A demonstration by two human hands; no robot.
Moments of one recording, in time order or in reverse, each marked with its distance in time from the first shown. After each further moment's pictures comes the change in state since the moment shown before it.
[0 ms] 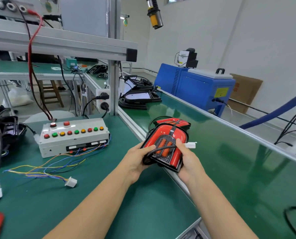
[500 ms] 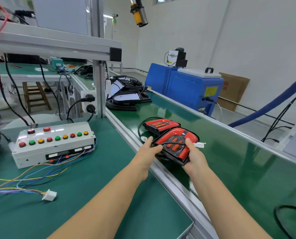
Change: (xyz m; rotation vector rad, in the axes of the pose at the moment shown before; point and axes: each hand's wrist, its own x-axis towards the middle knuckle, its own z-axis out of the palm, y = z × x) left_hand 0.030 -0.008 0.053 0.318 -0.070 0.026; right_hand 0.048 -0.036 -0.041 0.072 0.291 -0.093
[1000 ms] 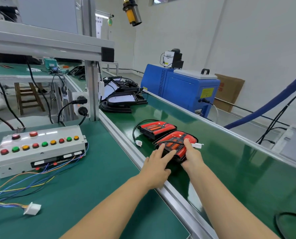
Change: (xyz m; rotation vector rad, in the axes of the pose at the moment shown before) left_hand 0.026 -0.025 0.023 1.207 -0.187 0.300; right_hand 0.045 -0.010 0.000 -0.101 0.117 -0.049
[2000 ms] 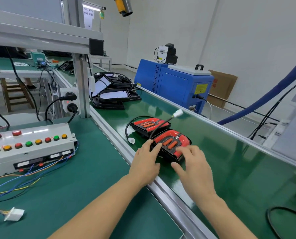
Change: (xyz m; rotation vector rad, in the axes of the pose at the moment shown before) left_hand 0.010 -0.013 0.008 0.021 0.216 -0.034; right_hand -0.096 -0.002 -0.052 -1.474 -0.042 -1.005
